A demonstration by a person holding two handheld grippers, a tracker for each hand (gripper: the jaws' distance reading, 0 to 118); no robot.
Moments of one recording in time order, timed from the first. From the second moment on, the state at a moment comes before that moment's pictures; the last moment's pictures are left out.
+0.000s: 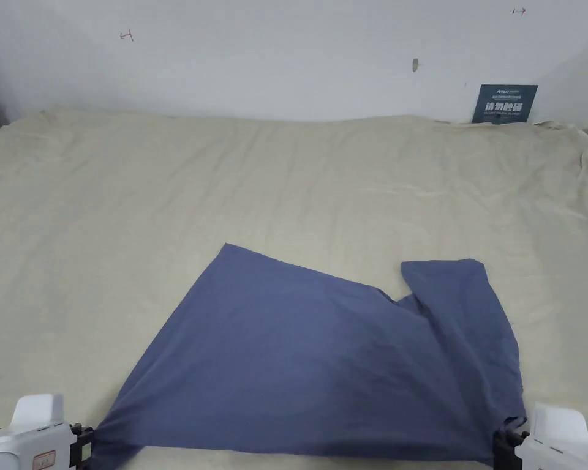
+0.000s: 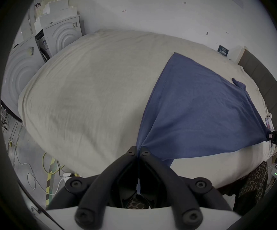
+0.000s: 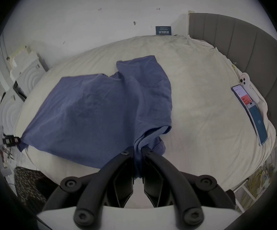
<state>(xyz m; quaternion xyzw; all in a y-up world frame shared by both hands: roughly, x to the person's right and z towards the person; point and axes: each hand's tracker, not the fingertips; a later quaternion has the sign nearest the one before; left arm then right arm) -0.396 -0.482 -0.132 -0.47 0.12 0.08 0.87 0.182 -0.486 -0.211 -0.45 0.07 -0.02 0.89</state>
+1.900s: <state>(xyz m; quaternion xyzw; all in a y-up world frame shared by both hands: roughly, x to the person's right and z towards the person) -0.312 -0.398 -0.372 -0.31 0.01 0.05 0.95 0.154 -0.387 -0.258 -0.22 0.03 0.02 0.98</state>
